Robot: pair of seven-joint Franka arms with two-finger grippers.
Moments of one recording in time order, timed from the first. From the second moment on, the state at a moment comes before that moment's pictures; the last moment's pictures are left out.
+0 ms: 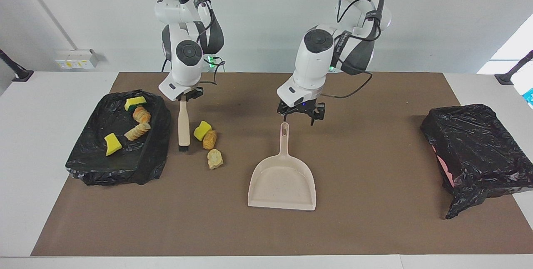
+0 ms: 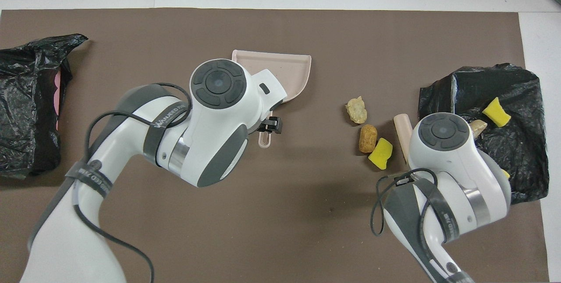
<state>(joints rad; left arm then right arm) -0.57 0.34 -0.06 -1.63 -0.02 2.00 -0.40 -0.08 -0.03 0.32 -2.23 -0.24 1.80 0.21</state>
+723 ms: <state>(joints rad) -0.61 0.46 -0.06 -1.60 0.03 2.09 -0.49 0.00 -0.01 0.33 -2.19 -0.08 1.79 0.25</state>
